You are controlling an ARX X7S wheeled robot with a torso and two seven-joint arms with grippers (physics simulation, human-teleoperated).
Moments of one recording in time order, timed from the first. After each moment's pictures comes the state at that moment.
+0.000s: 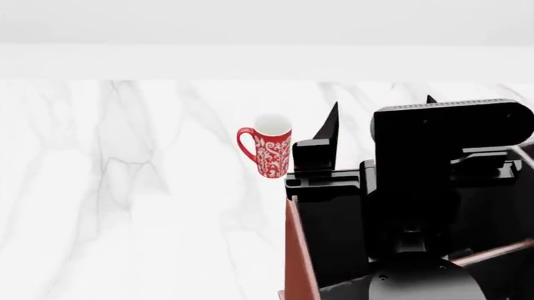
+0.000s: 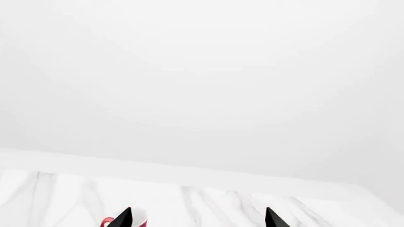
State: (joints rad) left arm -0.11 -0.34 -0.90 0.71 -0.22 -0.82 -0.18; right arm 0.67 0.18 -0.09 -0.68 0.20 1.21 0.19
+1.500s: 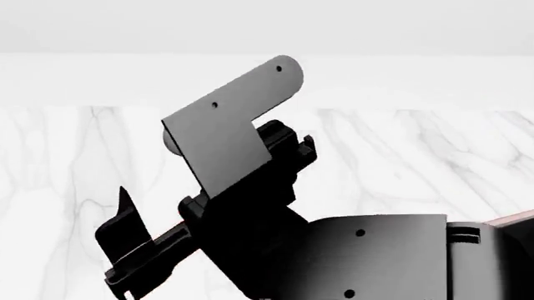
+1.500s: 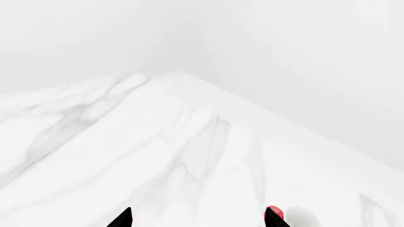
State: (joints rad) left arm -0.09 -0.35 -0.97 0.72 -0.24 -0.82 -0.18; right arm 1.04 0.21 -0.20 -0.48 1.42 1.52 0.63
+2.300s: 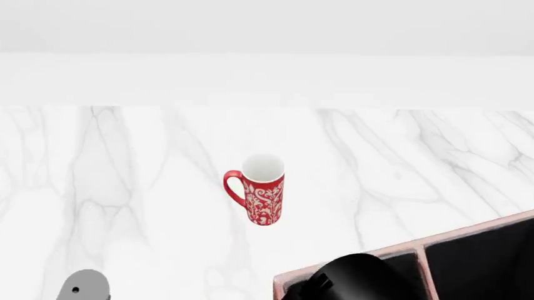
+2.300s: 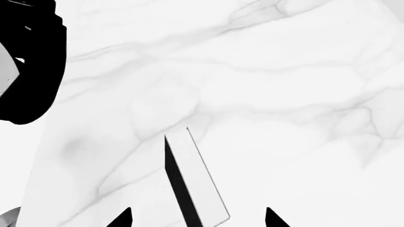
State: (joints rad) left arm -0.08 -0.35 -0.96 0.72 -0.25 -0.82 -0.19; right arm 1.15 0.28 -0.68 -0.57 2.03 1.53 0.70
